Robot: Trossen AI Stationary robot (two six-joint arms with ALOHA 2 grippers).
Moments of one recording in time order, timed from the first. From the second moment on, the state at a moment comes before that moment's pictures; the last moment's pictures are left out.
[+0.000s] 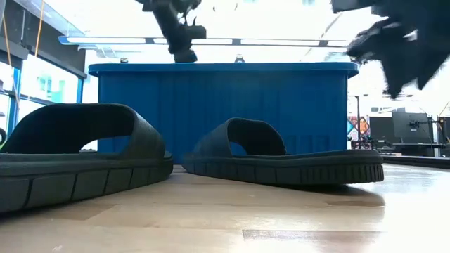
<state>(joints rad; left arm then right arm) 0.64 1.60 1.46 -0.58 -0.57 0.56 0.52 1.65 1.21 -0.91 0.06 0.54</state>
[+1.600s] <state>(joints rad) 0.41 1.60 1.59 -0.45 -0.48 0.58 0.79 1.79 1.20 -1.35 0.02 1.28</state>
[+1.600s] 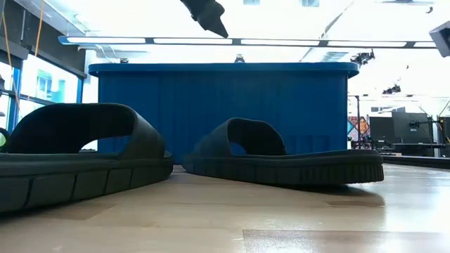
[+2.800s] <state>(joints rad) 0.37 1.59 1.59 -0.47 -0.21 0.59 0.75 1.95 1.85 -1.57 0.62 0.99</state>
